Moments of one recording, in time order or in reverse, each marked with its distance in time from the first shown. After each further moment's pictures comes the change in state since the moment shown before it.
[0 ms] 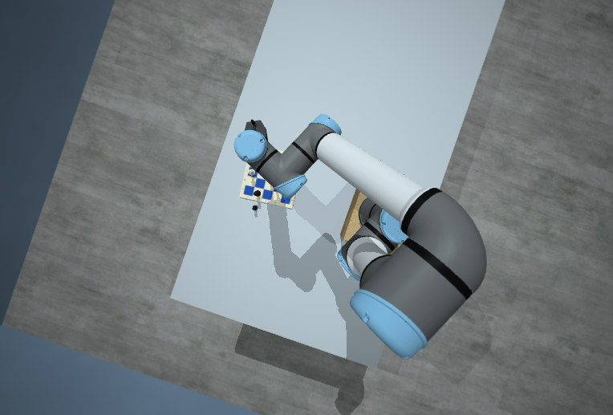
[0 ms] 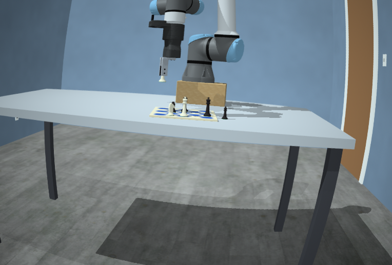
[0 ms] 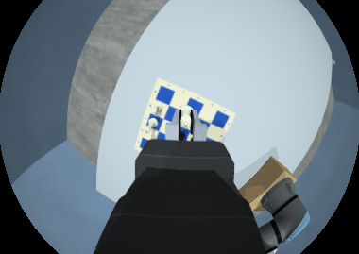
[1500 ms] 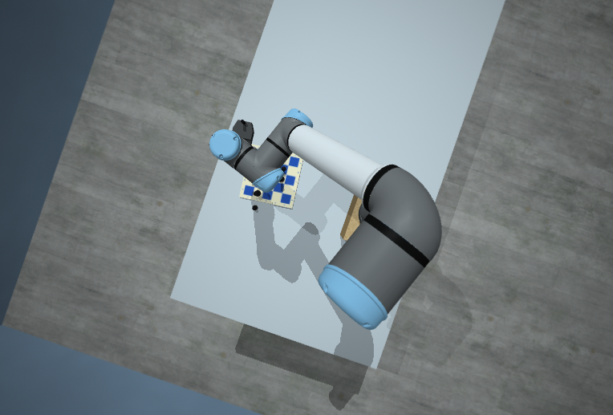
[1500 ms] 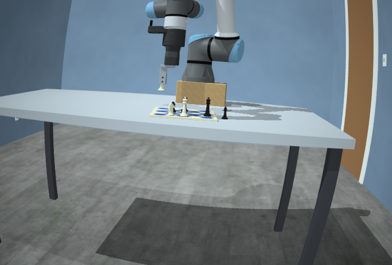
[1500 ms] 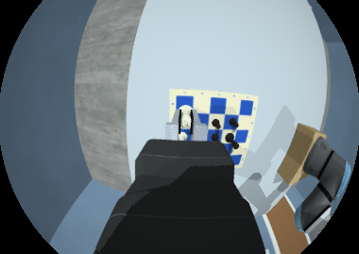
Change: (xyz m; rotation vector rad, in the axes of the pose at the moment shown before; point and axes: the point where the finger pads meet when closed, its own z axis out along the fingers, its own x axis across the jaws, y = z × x) arm -0.050 -0.016 0.027 0.003 0.015 0.381
